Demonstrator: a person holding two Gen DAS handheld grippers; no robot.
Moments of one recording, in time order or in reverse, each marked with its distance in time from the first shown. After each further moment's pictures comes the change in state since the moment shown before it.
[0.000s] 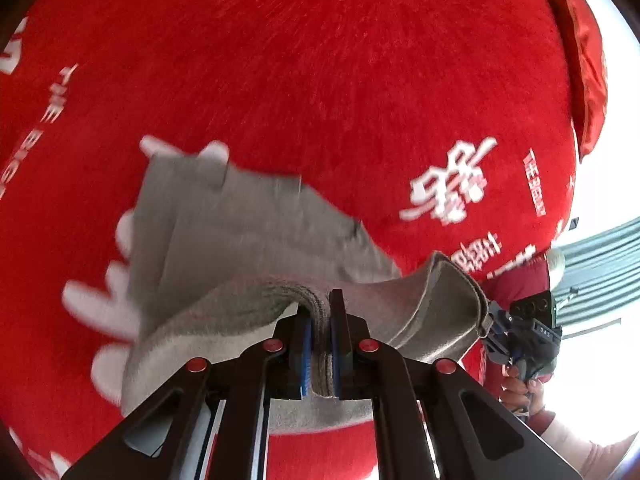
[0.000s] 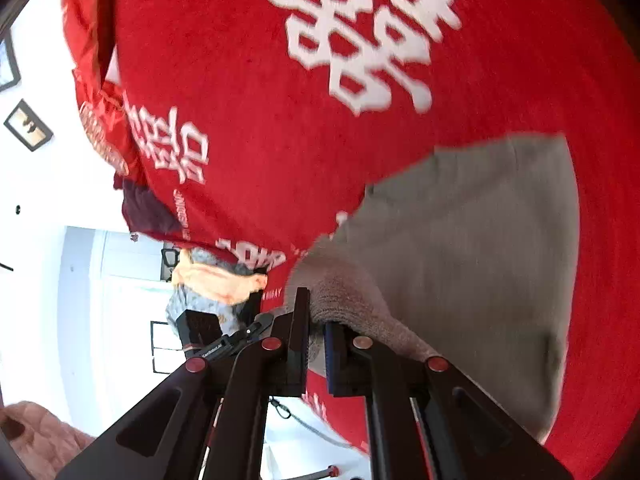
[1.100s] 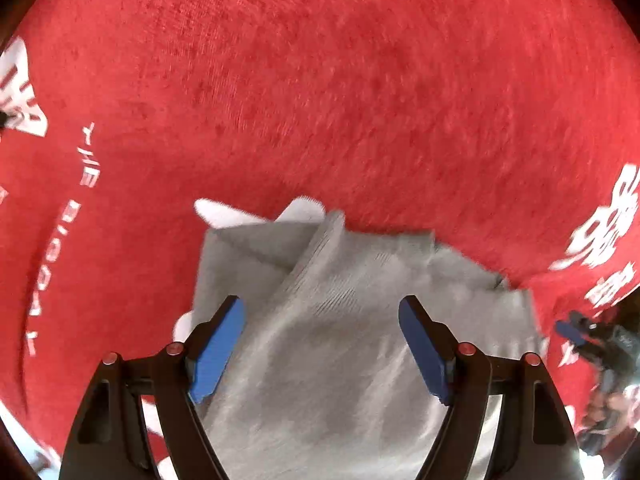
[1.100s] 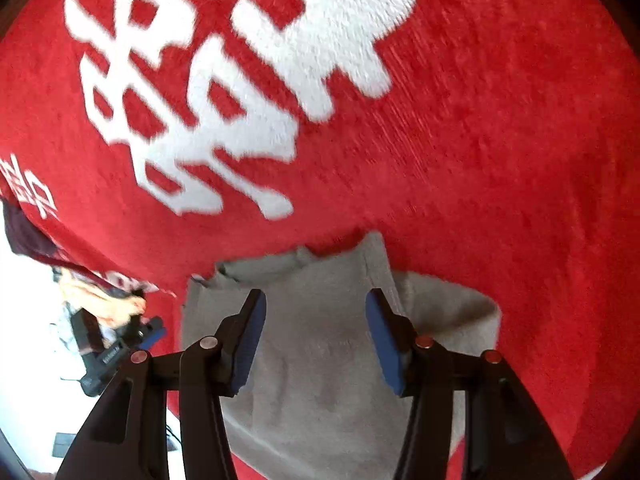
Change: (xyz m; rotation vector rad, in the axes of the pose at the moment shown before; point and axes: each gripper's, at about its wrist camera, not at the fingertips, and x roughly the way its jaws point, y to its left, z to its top) left arm 0.102 0.016 0.064 0.058 0.026 0.505; right arm 0.064 -0.050 0.084 -0.061 0.066 -0.488
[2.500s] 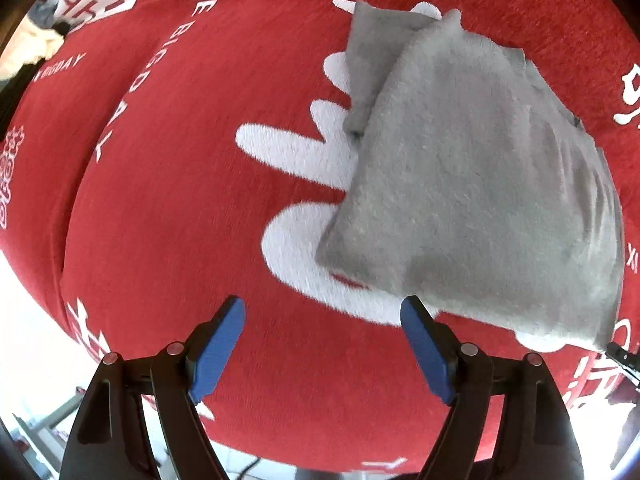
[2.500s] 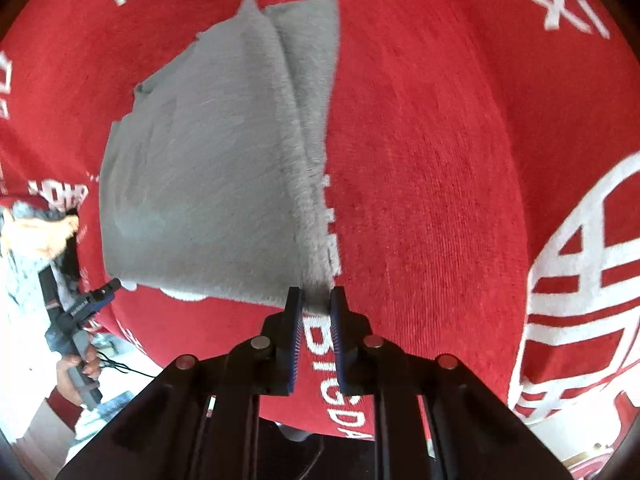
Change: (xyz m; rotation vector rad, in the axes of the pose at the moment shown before) left arm -0.025 0.072 -0.182 -0.052 0.262 0.186; right arm -0.051 -0.045 -0.186 0.050 0.240 -0.221
